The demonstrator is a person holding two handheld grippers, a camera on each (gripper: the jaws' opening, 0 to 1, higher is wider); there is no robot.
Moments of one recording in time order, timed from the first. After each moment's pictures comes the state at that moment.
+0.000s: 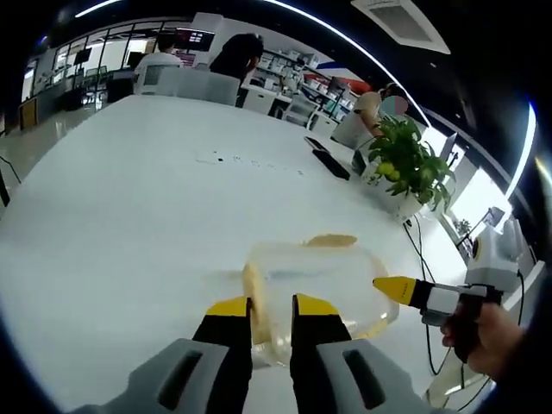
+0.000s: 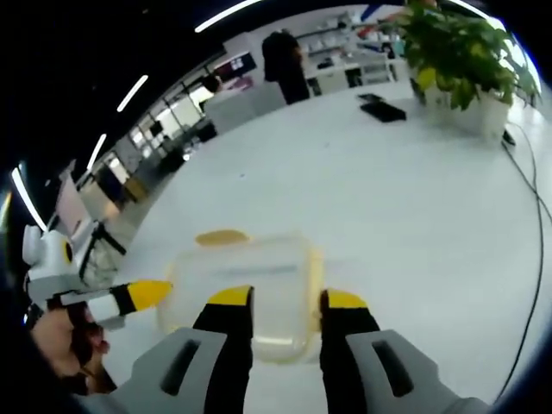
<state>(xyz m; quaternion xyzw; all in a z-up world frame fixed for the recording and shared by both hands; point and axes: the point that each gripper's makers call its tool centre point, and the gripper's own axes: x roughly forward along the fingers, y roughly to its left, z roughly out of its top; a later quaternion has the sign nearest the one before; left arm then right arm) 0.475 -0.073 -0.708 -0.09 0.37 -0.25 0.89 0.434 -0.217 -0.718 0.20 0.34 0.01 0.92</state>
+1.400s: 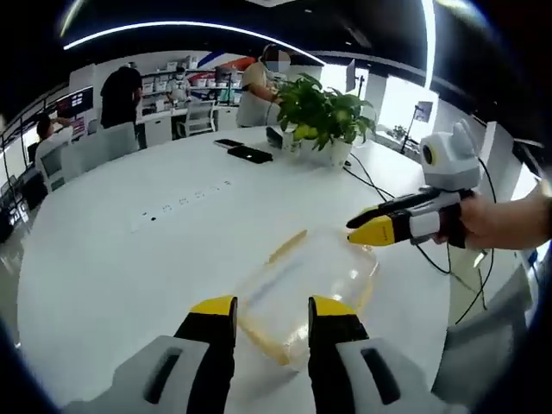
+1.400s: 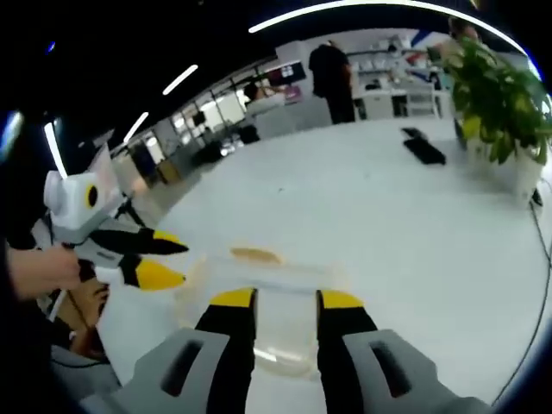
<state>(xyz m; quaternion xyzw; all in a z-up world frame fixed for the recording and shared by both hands) 0.479 -0.107 -0.673 0.13 0.28 -0.50 0.81 0.441 -0.206 -0.676 0.12 0.29 0.14 0.94</state>
